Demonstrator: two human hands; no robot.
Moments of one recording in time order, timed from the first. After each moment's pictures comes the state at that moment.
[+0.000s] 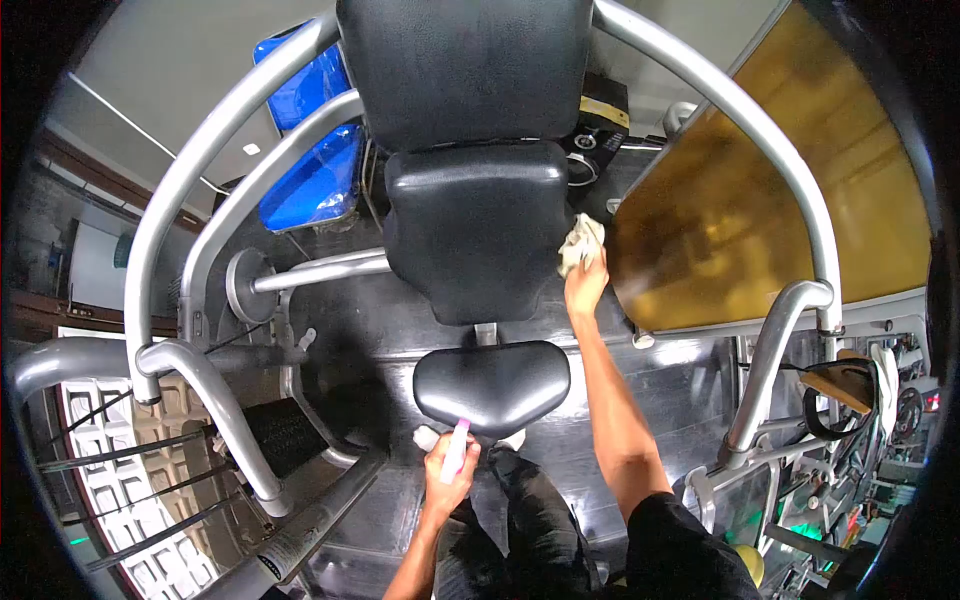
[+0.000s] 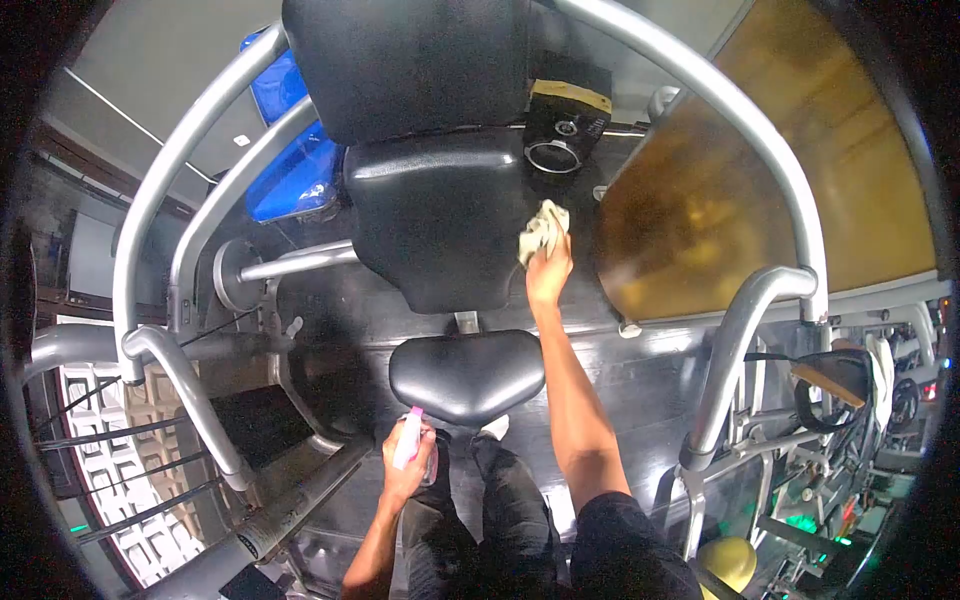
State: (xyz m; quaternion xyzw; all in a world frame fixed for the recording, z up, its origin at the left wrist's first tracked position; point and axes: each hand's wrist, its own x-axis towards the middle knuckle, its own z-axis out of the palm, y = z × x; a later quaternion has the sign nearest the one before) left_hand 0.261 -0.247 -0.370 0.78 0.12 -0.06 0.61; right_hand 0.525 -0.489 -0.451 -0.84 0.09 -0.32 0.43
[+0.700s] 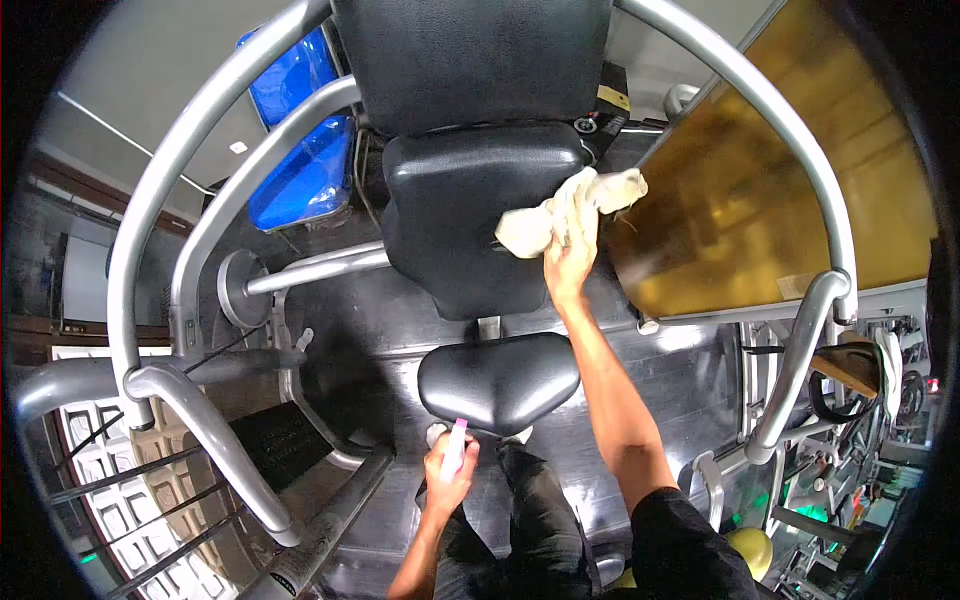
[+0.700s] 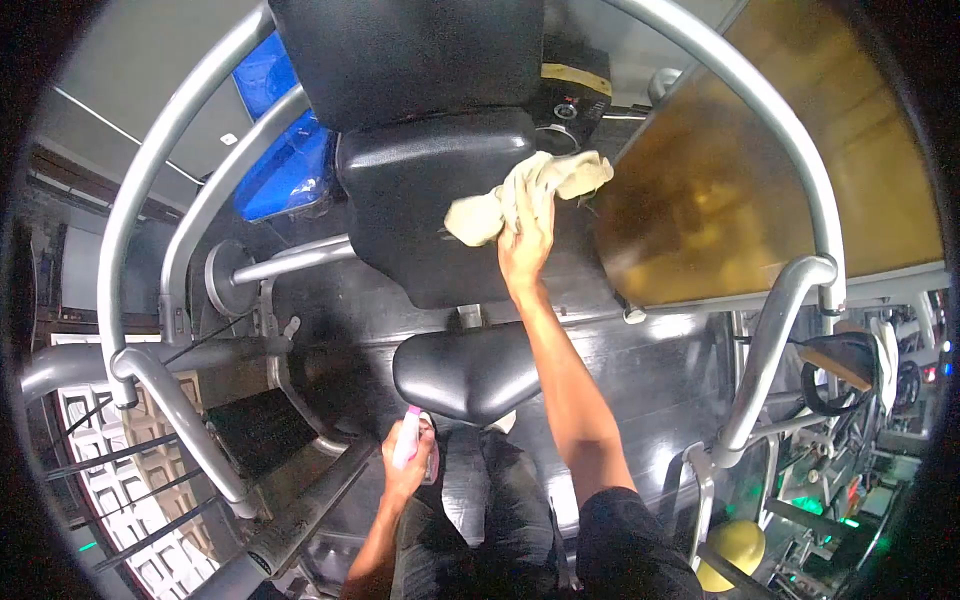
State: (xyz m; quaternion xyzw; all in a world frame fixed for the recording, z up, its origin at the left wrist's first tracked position) left_hand 0.264 -0.220 -0.398 0.79 0.11 -0.07 0.60; right_hand 0.547 -0.435 -0.423 -0.84 -0.01 -0.42 0.35
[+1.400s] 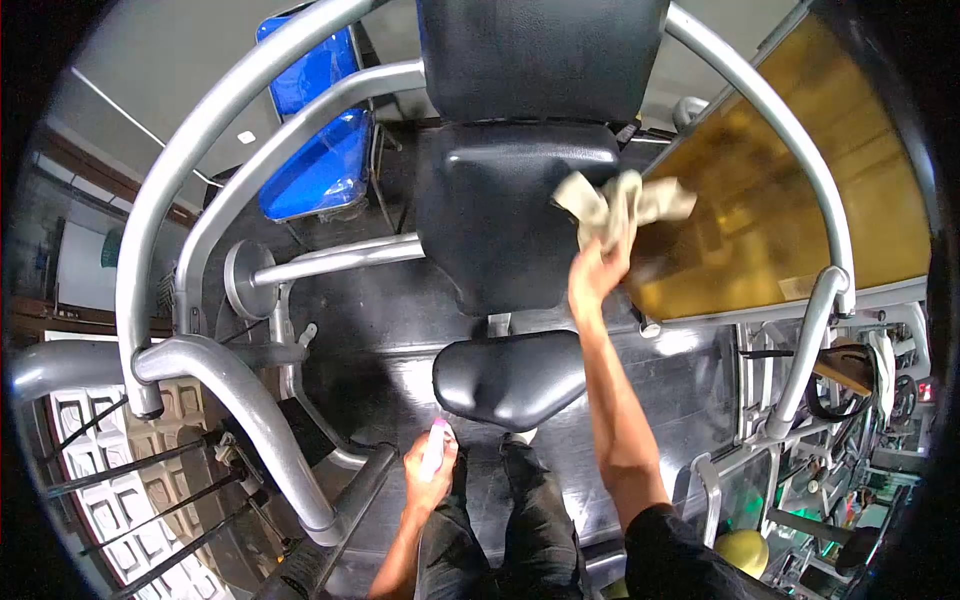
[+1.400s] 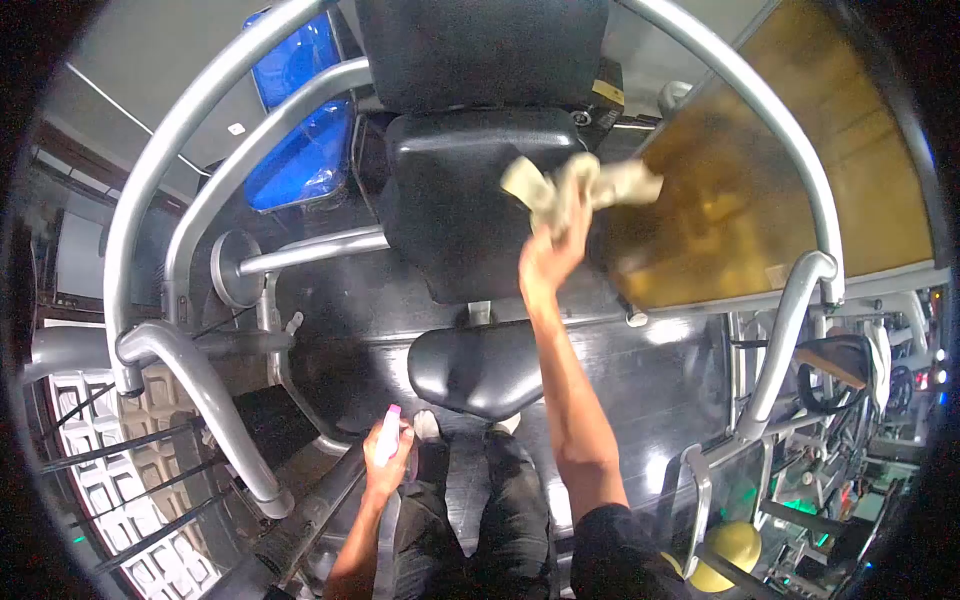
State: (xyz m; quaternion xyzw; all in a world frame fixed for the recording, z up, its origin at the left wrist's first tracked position) left_hand 0.259 -0.150 -0.402 0.80 0.10 -0.01 0.59; right_hand 0.522 -0.391 -0.388 -0.73 0.07 -0.45 0.52
